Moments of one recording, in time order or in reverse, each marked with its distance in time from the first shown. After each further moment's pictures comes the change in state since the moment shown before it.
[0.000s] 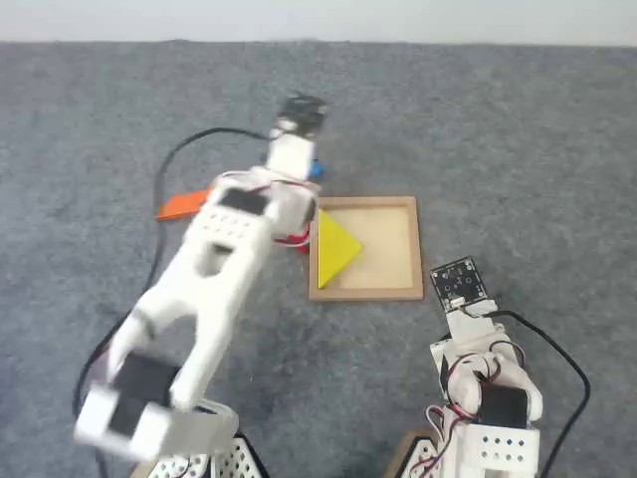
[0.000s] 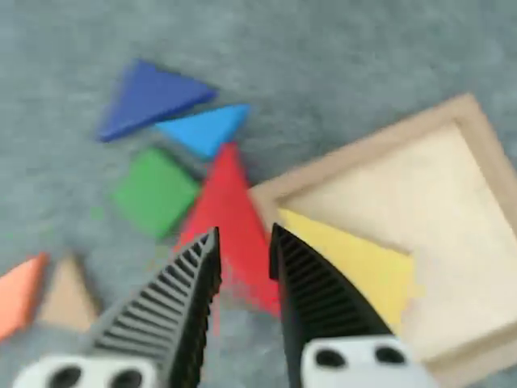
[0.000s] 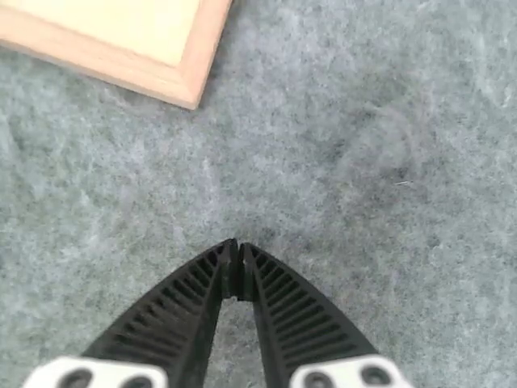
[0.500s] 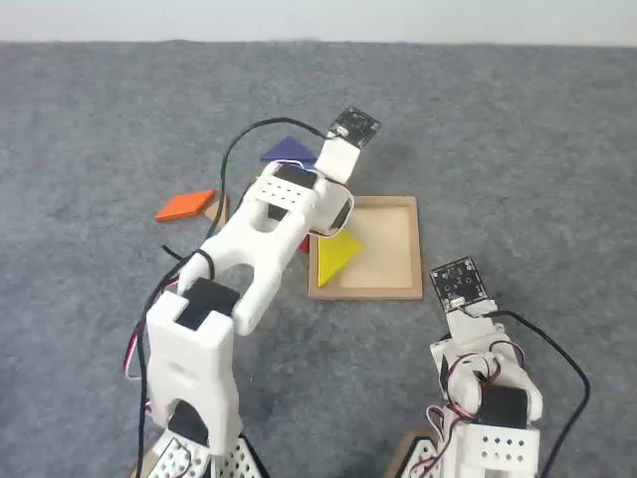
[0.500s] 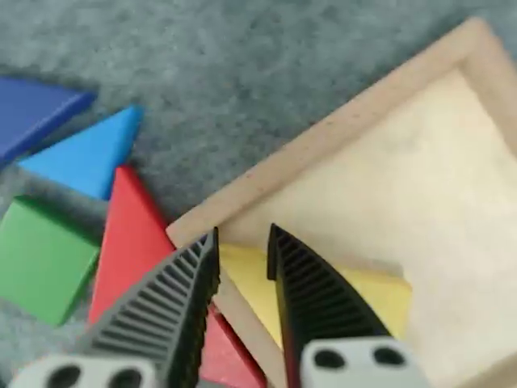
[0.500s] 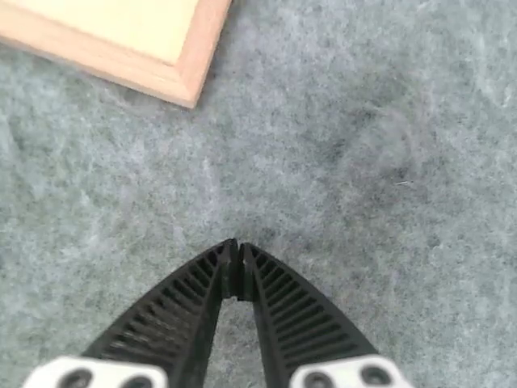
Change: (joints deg) left arm 5.8 31.6 -26.3 9.8 -7.2; right arm 0.0 0.0 0.0 0.0 0.0
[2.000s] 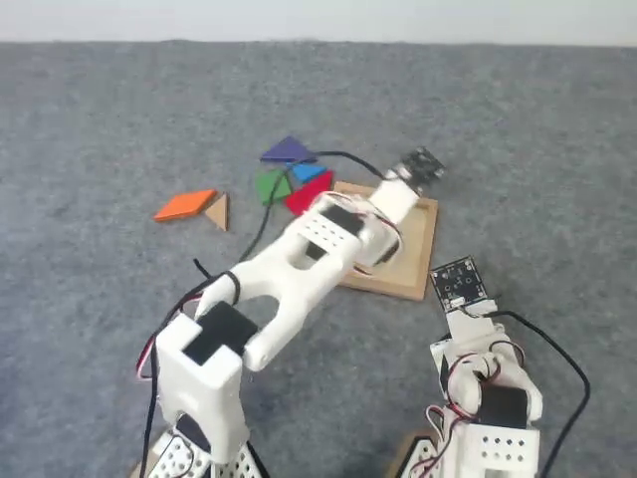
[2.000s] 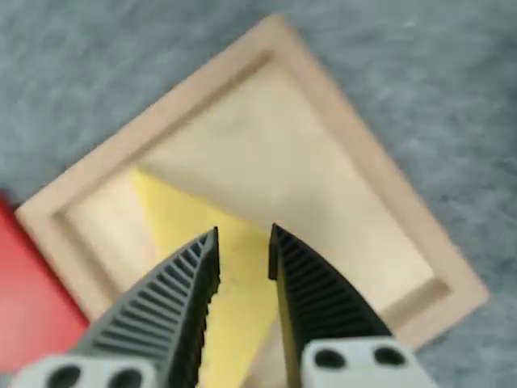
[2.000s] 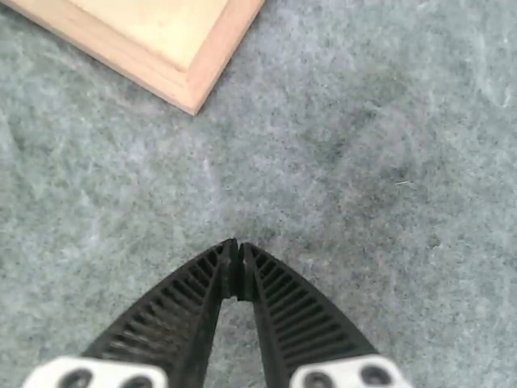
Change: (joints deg) left arm 12.9 -6.7 11.4 -11.6 -0.3; right arm 0.0 0.0 0.0 0.0 0.0
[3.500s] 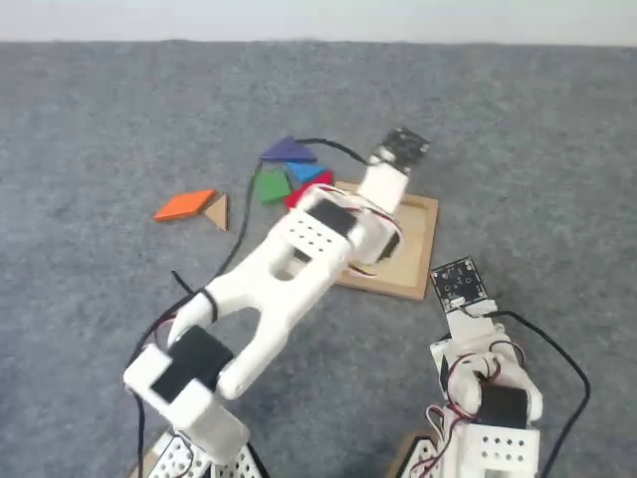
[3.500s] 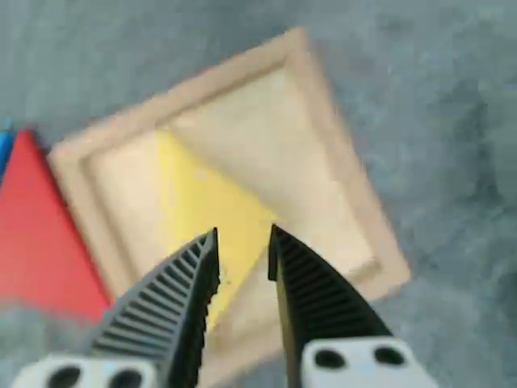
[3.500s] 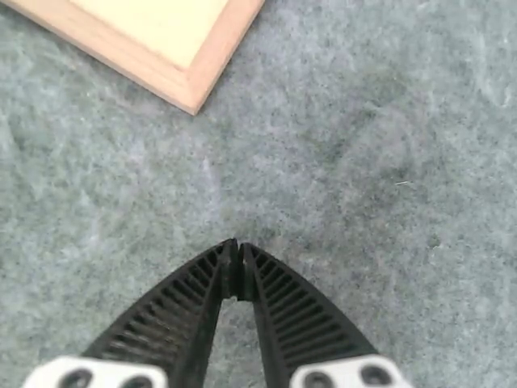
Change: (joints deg) left arm 1.1 -11.4 2.3 8.3 11.1; right arm 0.0 0.0 0.0 0.0 0.0
